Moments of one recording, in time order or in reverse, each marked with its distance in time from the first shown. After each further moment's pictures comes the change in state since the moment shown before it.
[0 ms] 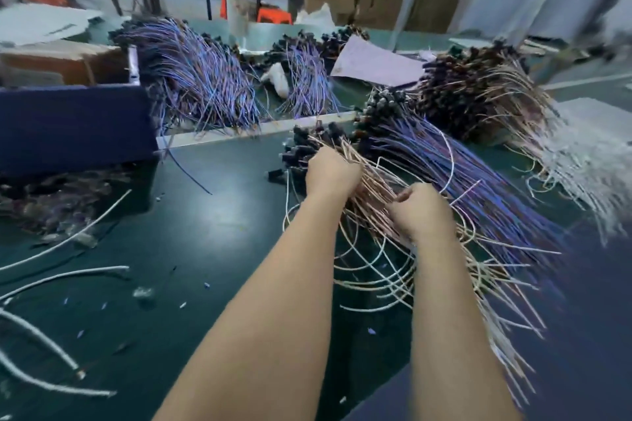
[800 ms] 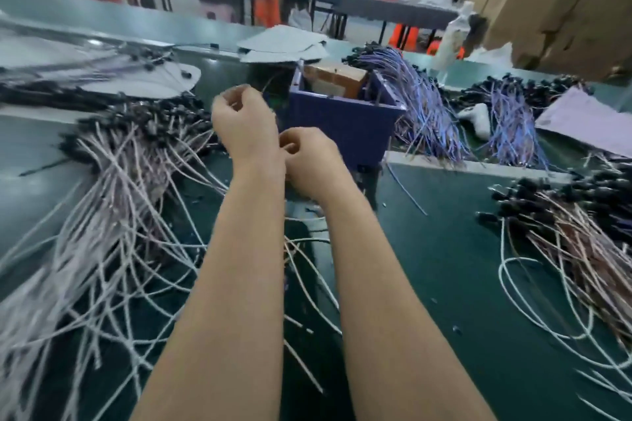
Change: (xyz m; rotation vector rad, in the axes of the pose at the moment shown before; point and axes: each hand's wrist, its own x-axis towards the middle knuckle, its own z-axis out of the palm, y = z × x) left_hand -0.100 -0.091 -0.314 -0.875 1.135 0.153; right_hand -0.203 -0.275 0.128 0.277 -0.519 -1.036
